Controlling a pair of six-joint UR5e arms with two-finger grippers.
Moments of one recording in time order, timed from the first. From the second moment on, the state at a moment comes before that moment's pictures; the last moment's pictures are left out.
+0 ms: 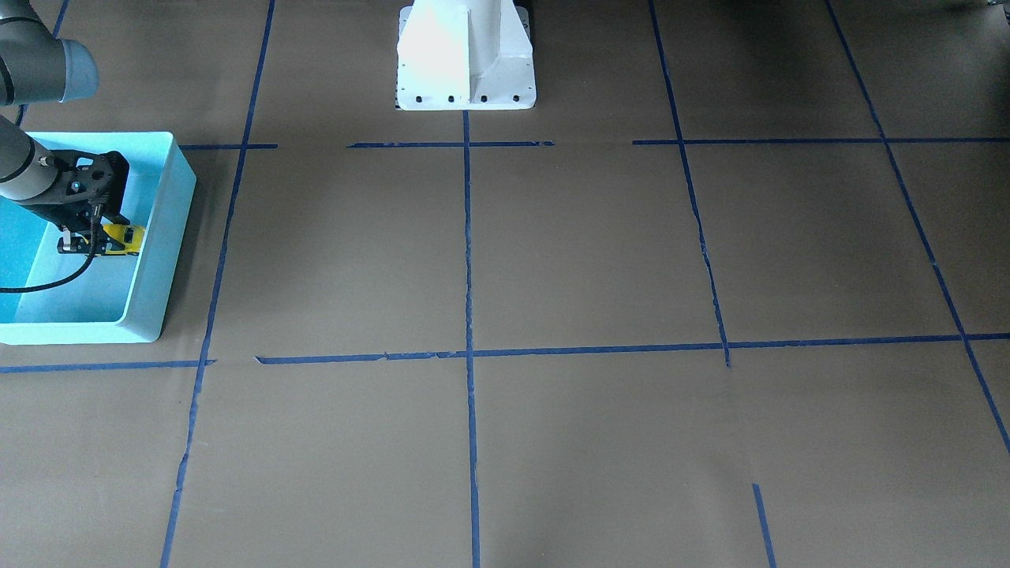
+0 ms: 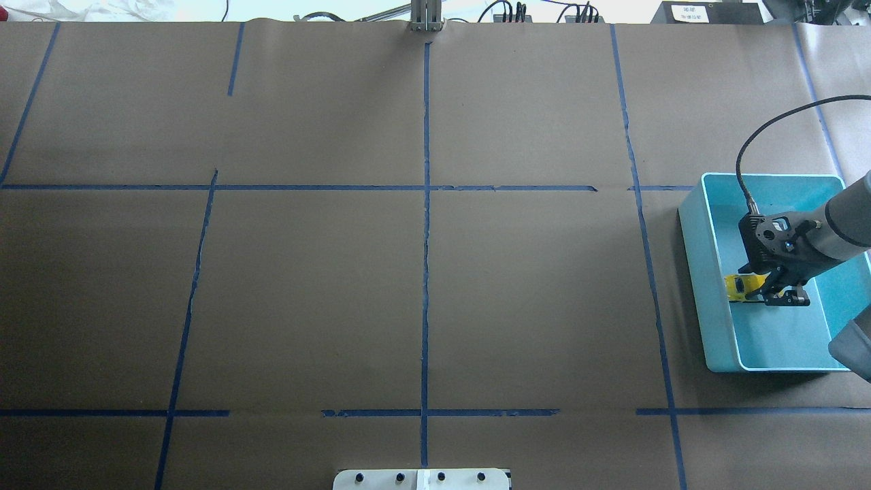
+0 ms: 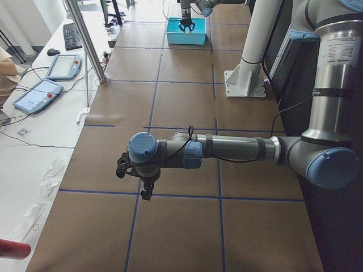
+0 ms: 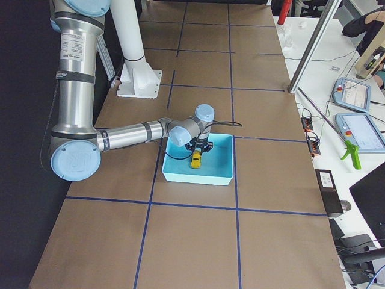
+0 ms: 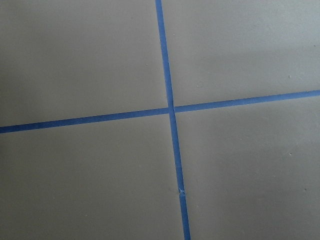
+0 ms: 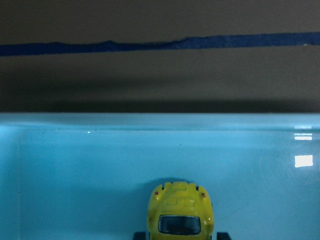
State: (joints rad) left arm -1.63 -1.59 -1.60 -1.55 -2.43 0.14; right arm 0.89 -1.66 1.78 -1.19 2.22 -0.73
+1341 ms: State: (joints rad) left arm -1.63 -1.59 -1.60 -1.55 -2.43 0.14; right arm 1.40 -1.66 1.93 -1.43 2.47 -0.69
